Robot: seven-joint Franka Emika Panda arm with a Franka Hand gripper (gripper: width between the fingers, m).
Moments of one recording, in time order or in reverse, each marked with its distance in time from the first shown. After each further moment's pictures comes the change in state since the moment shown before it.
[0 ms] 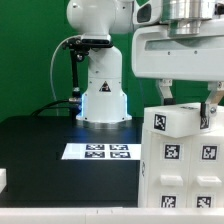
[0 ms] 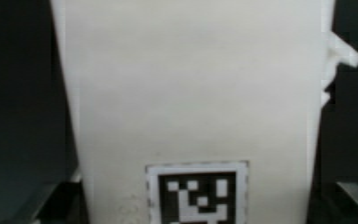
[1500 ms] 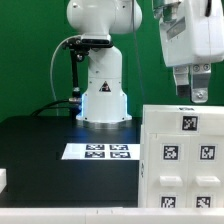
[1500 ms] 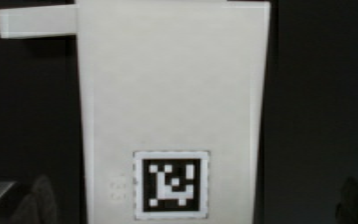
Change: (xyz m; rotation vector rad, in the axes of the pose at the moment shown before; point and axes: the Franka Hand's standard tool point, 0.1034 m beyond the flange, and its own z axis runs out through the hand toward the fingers) arm 0.000 -0.004 -0.020 0.058 -0.088 0.610
